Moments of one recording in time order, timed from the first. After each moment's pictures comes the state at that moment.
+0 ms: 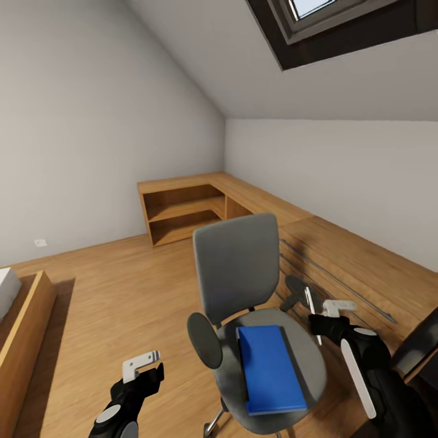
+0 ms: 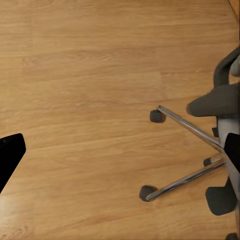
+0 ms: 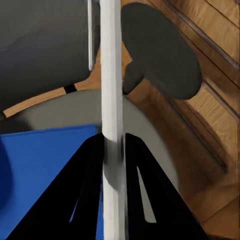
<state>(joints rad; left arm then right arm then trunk) 0.00 -0.04 -0.18 -1.54 0.38 0.47 0.51 -0.32 -0.10 -0.09 -1.49 -0.05 0.79 0.05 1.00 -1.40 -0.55</state>
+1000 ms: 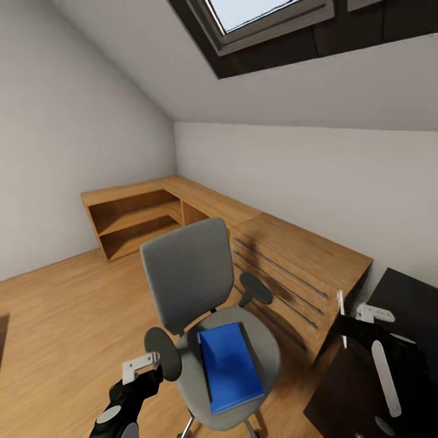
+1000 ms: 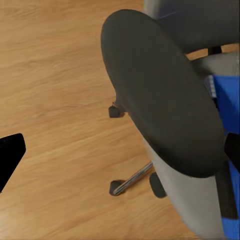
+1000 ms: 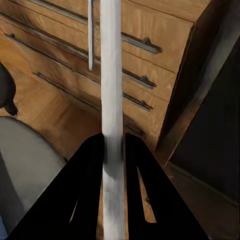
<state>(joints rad) 0.00 -0.04 -0.19 -1.53 0.38 0.47 0.53 -0.32 -0.11 -0.33 -1.49 -0.09 0.80 0.05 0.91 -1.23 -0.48</state>
